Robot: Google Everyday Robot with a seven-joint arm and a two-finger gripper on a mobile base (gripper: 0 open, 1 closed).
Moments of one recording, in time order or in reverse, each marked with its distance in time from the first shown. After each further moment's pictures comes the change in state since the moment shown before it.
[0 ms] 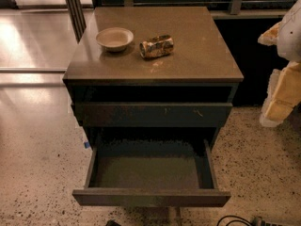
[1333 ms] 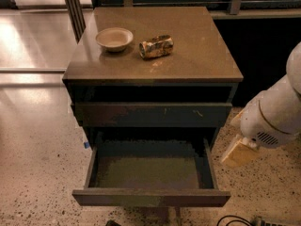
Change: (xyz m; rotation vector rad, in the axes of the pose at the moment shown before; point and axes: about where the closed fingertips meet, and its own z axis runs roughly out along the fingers) arm 0.017 0.075 0.137 -0.058 -0.027 0.199
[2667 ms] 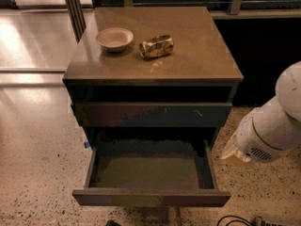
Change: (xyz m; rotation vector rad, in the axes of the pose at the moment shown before) arm 0.012 0.021 0.027 -0.030 0.014 0.015
